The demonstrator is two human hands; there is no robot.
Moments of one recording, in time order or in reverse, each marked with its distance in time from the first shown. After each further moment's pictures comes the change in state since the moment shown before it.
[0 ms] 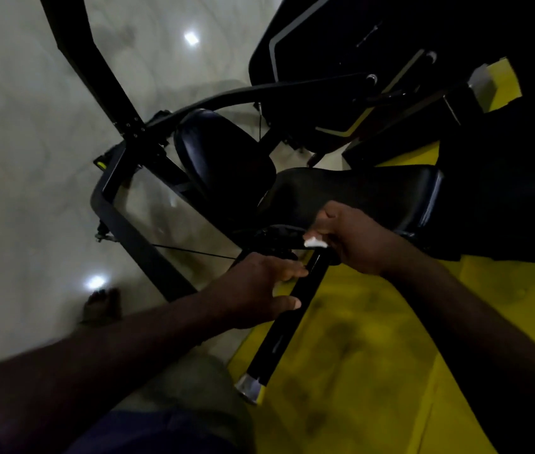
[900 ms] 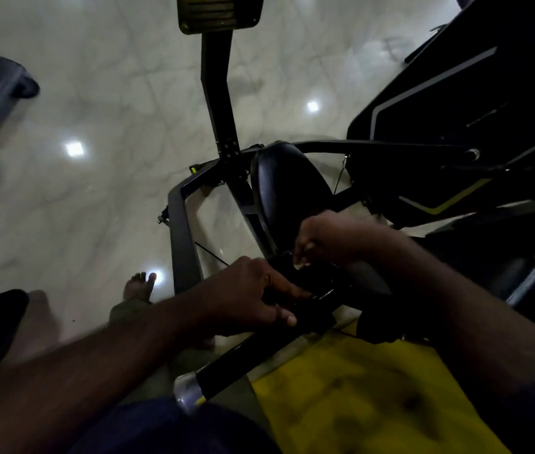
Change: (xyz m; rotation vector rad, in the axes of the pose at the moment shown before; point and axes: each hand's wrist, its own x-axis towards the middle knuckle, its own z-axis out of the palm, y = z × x) left_hand -0.002 0.000 0.035 -0.161 0.310 -0.190; right_hand 0.110 0.016 0.006 -0.112 -0.522 -0.306
